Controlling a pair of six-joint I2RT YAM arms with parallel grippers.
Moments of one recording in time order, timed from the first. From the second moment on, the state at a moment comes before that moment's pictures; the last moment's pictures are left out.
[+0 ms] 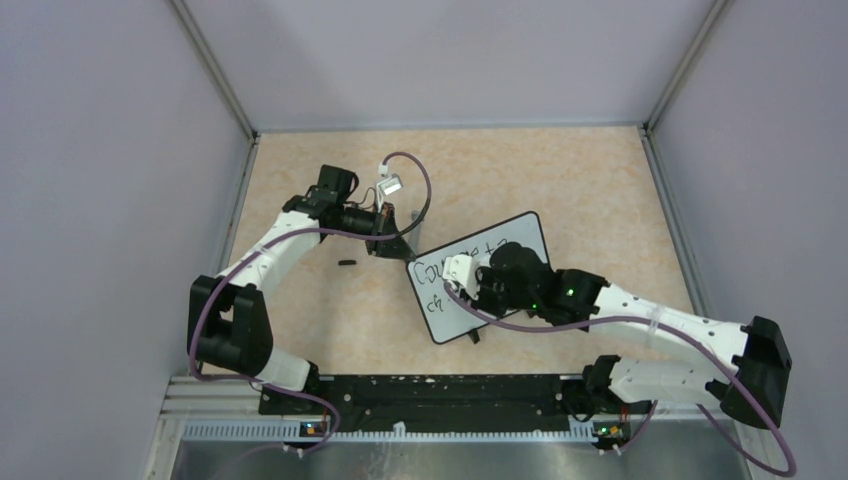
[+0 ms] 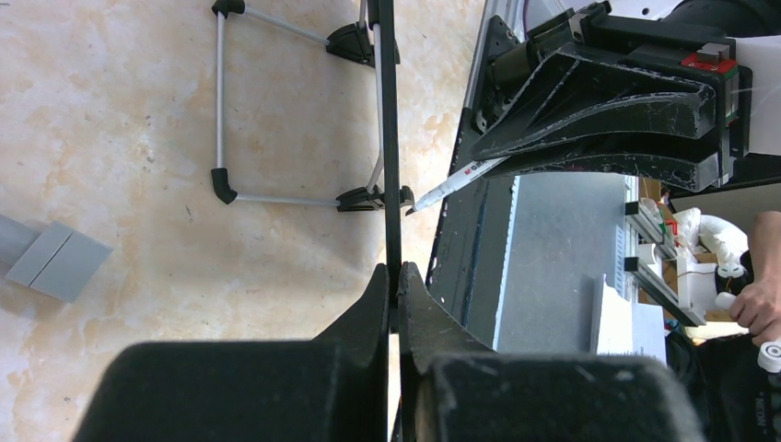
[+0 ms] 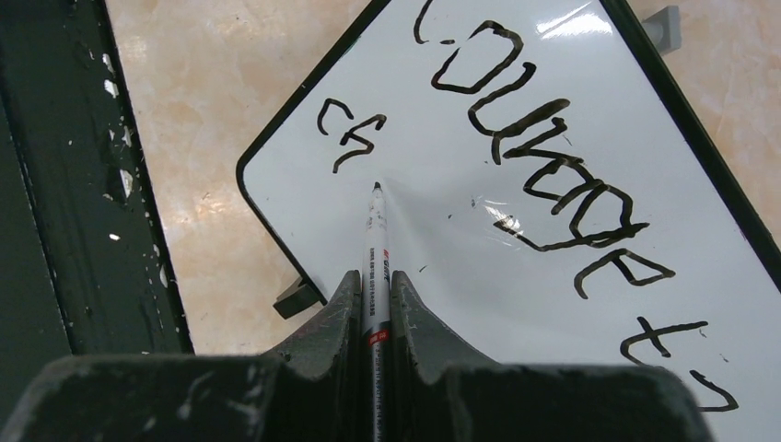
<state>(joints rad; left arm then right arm) -0.28 1.48 1.11 -0.62 1.15 0.17 1.02 1.08 0.83 -0.43 -0.10 -0.37</state>
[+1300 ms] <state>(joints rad) -0.28 1.48 1.11 -0.62 1.15 0.18 1.02 1.13 0.83 -0.43 -0.12 -0.39</state>
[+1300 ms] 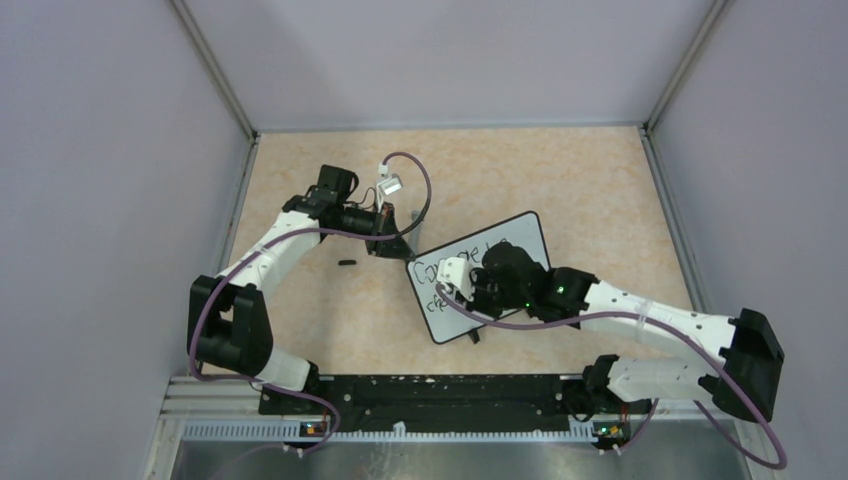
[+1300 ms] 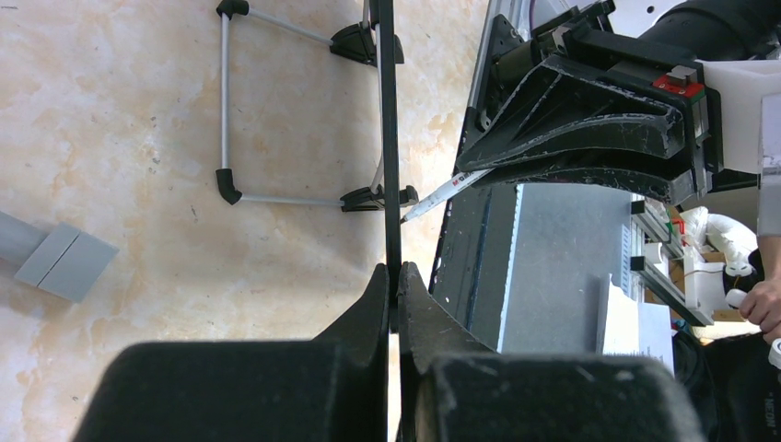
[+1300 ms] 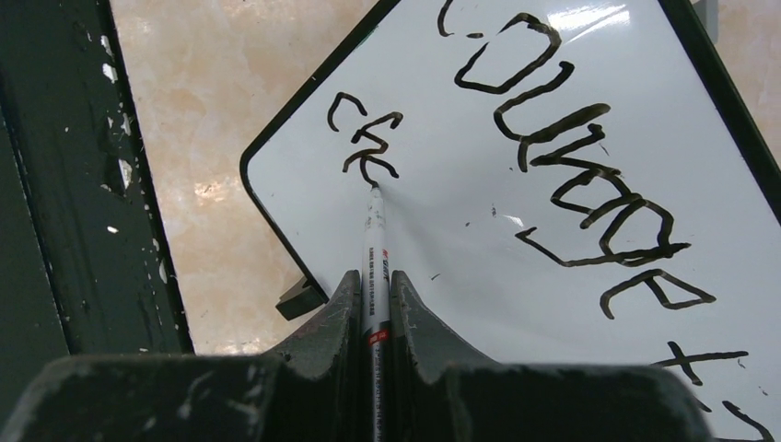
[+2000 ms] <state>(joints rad) -0.28 1.48 1.11 -0.62 1.14 0.18 1.00 1.12 0.83 -0.43 -0.12 -0.36</state>
